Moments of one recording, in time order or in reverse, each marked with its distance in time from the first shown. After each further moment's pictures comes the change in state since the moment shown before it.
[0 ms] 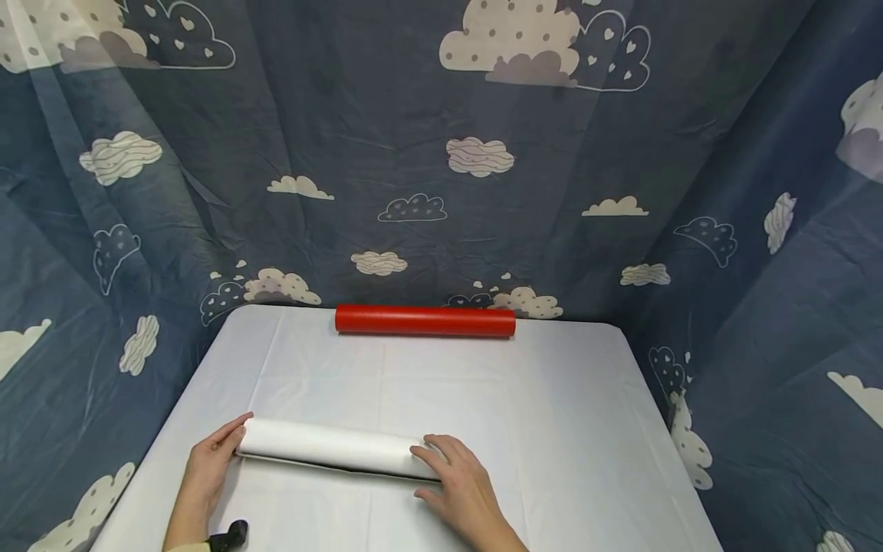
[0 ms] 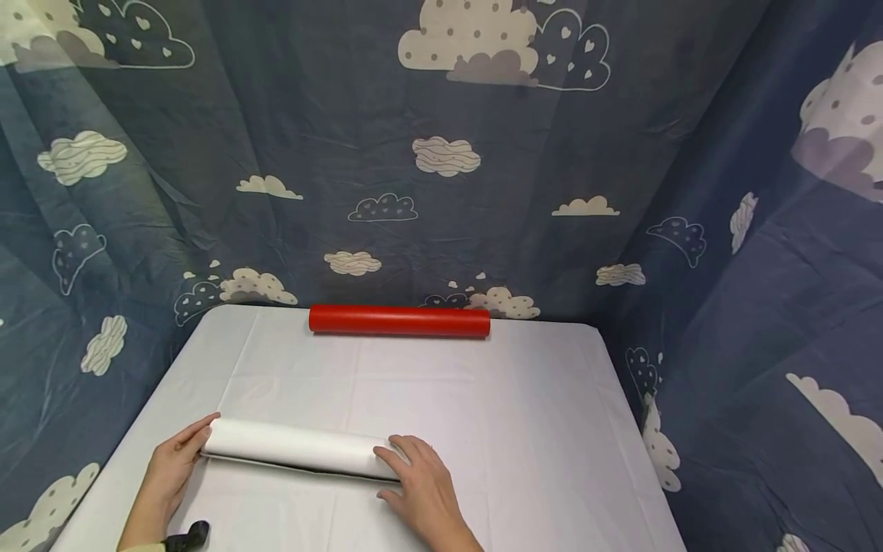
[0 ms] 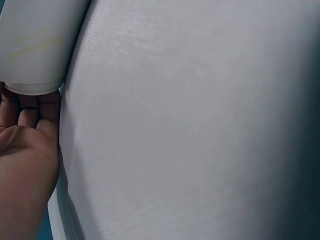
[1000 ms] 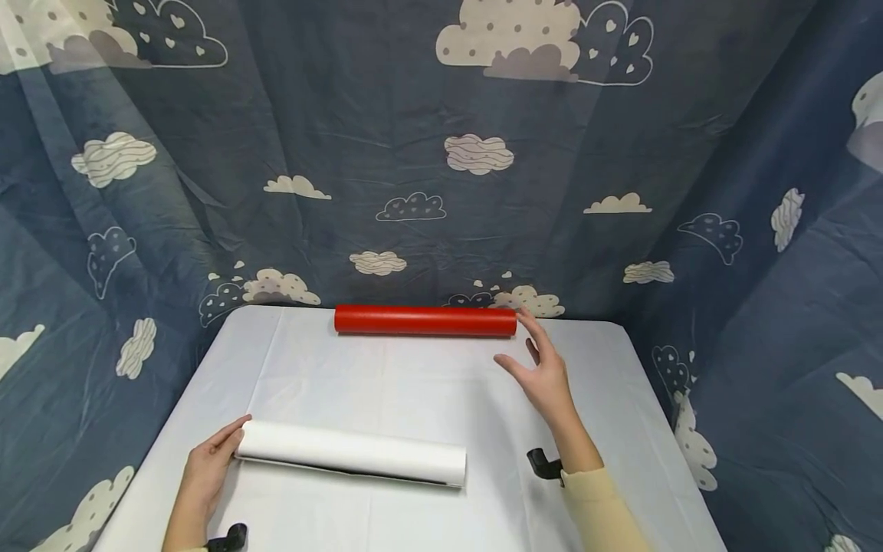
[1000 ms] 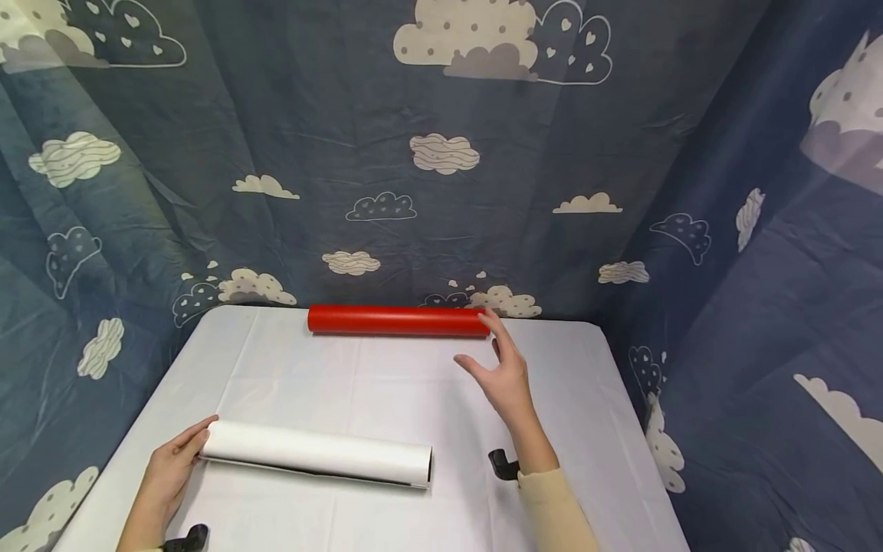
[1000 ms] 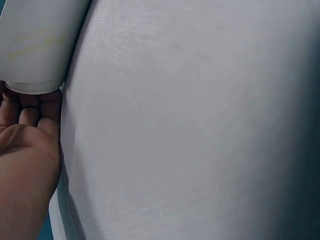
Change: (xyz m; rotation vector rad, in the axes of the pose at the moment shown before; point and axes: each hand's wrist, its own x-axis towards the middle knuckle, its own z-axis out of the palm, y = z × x) left_hand -0.001 0.002 0.000 0.022 -0.007 -0.016; right_hand 0.104 0.127 -0.104 0.575 0.181 0.537
